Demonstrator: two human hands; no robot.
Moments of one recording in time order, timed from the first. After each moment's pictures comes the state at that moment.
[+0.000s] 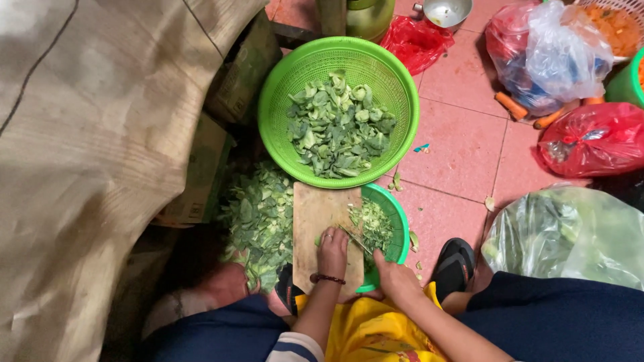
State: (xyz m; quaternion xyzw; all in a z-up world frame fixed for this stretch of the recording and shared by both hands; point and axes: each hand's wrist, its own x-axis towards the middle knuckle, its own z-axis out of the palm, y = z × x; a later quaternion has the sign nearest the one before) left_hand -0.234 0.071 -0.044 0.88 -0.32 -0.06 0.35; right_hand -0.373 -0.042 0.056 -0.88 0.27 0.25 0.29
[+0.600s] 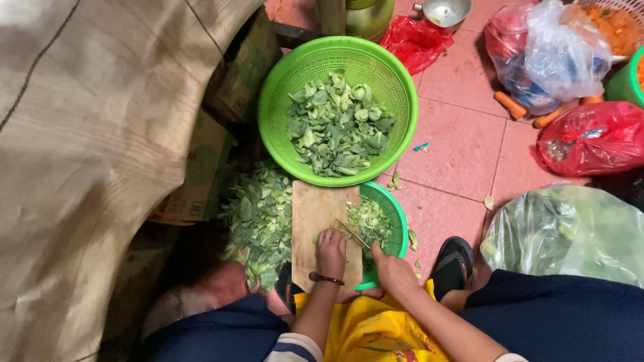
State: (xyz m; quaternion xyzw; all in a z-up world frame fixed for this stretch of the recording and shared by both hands) left_hand -0.239 0.077 -0.047 0.87 -0.33 -0.01 0.37; right_hand -0.381 -0.047 -0.001 -0.91 0.26 0.17 0.28
